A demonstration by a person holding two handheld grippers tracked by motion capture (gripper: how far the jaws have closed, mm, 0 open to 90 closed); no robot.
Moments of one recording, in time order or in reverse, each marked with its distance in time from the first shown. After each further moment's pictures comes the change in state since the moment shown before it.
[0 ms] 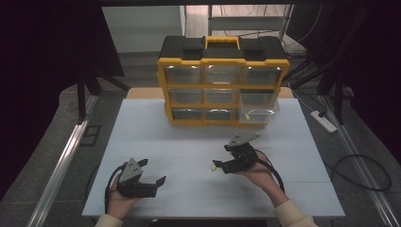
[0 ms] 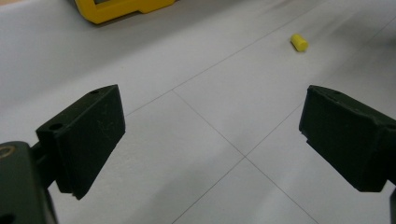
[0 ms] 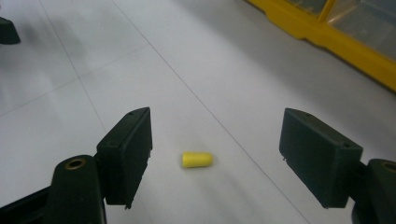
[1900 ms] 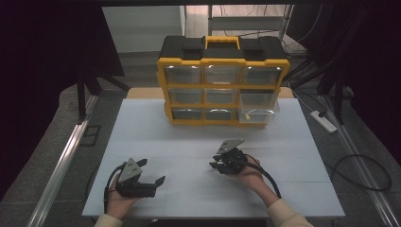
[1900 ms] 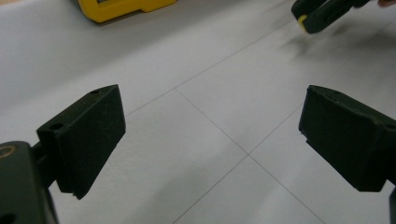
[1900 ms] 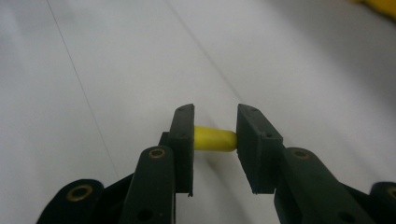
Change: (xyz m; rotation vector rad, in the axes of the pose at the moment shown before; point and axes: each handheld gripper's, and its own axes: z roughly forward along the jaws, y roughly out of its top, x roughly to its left) left arm 0.002 -0.001 -0.001 0.003 0.003 0.001; right arm 0.008 -0.010 0.034 0.086 0.016 -0.095
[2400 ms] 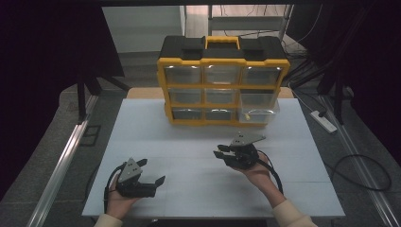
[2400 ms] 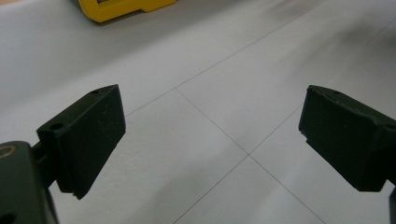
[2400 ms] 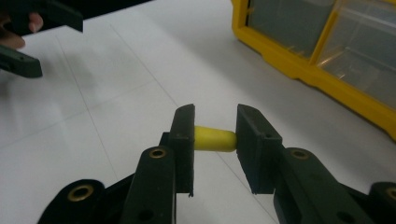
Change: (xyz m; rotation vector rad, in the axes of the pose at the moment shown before) left arm 0.000 0.000 0.000 -0.001 0.000 -0.001; right arm -0.008 0.008 -0.045 -0.252 -0.019 0.075
